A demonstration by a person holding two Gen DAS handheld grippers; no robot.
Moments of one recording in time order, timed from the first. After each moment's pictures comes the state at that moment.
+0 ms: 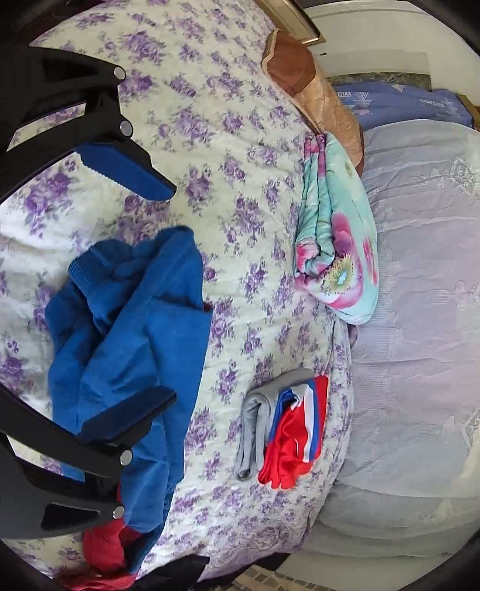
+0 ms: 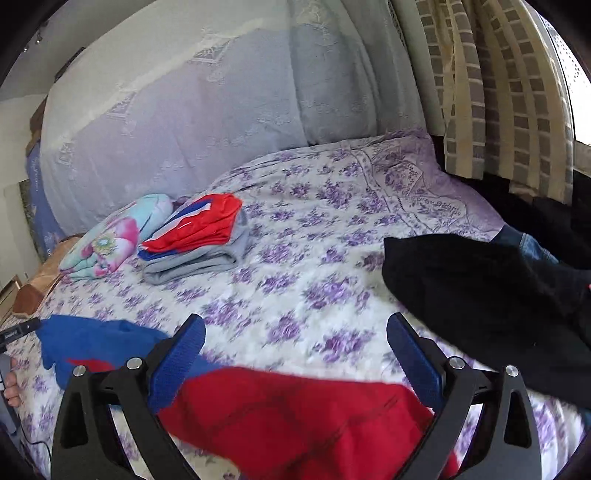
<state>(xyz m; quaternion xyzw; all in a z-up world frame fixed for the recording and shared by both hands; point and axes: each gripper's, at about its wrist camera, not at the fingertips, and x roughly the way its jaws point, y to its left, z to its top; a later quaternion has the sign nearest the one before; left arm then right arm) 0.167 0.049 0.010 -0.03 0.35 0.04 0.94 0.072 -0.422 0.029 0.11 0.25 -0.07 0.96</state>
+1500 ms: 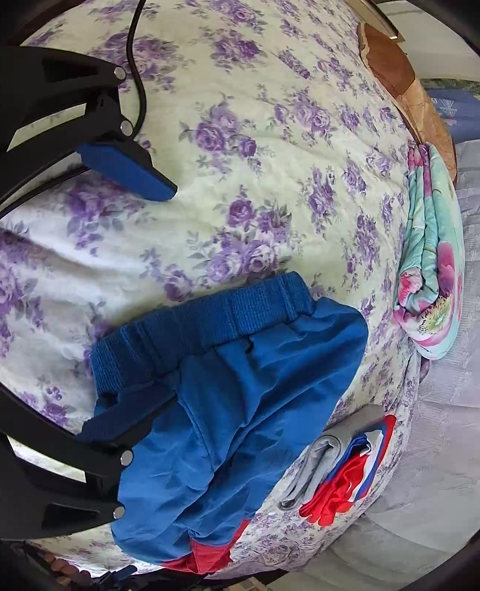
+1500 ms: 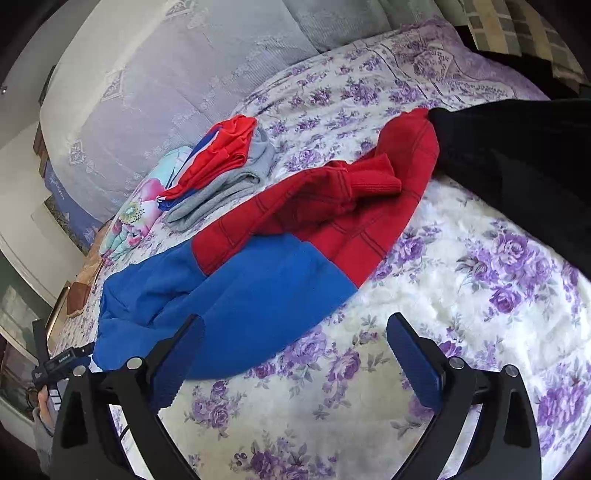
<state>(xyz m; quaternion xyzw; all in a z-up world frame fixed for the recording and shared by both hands) 0.164 0.087 -0.065 -0.11 0.46 0.03 0.88 0.103 -0.433 -0.061 0.24 0.37 0.05 0.90</state>
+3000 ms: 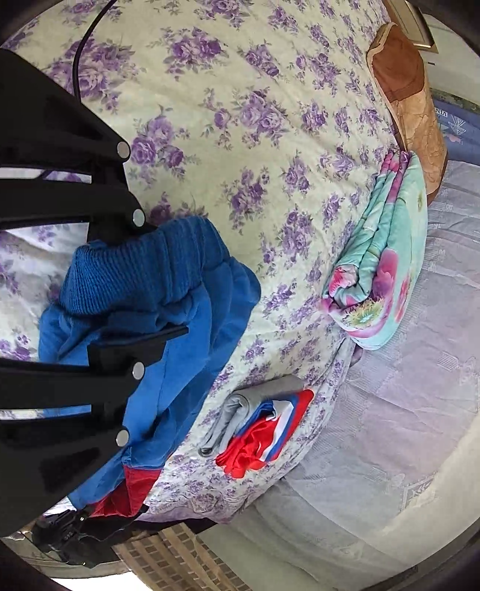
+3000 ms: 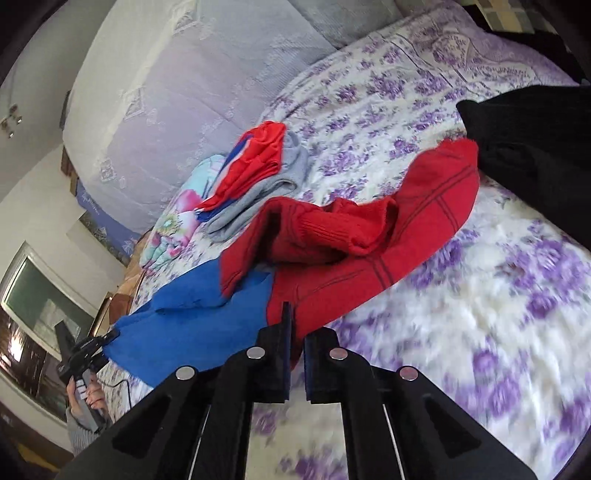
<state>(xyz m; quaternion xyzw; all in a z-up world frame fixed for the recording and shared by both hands) 0.171 0.139 -0.017 -0.23 0.38 -0.03 0.89 0.091 -0.434 -0.041 0.28 0.35 0.13 0.88</state>
